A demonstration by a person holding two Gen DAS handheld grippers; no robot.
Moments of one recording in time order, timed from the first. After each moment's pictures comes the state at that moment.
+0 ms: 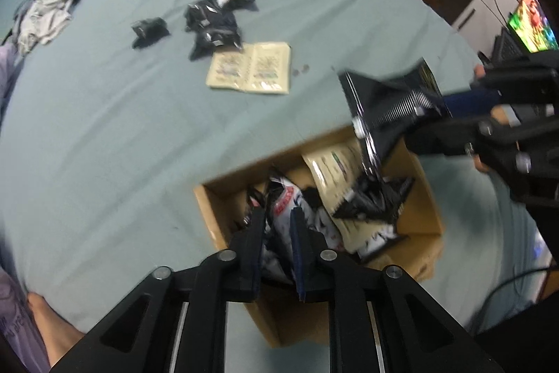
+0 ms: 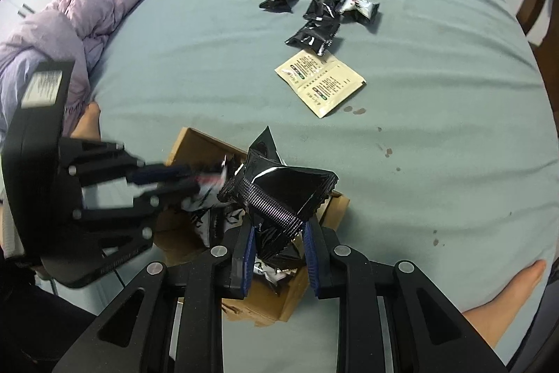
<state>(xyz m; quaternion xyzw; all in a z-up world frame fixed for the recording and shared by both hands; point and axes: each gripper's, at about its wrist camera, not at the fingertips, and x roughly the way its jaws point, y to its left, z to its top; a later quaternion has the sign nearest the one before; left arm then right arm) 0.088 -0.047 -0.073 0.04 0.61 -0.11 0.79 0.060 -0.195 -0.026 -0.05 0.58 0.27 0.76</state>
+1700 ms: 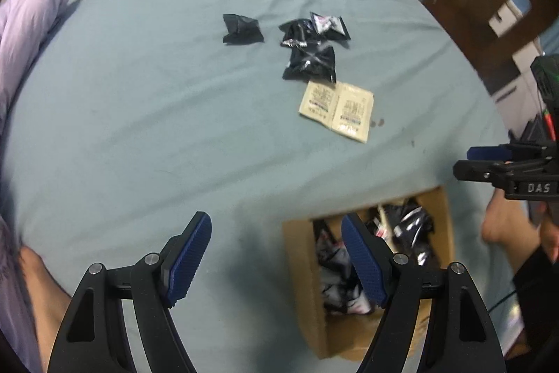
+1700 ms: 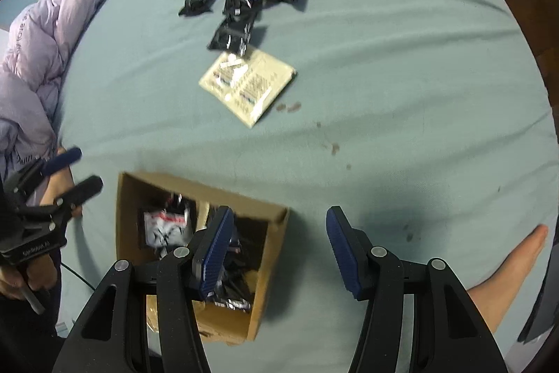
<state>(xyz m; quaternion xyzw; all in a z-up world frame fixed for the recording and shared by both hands) 0.114 0.035 -0.058 -0.07 0.60 -0.02 0.79 0.128 -0.218 -0.055 0.01 0.65 0.18 0.74</state>
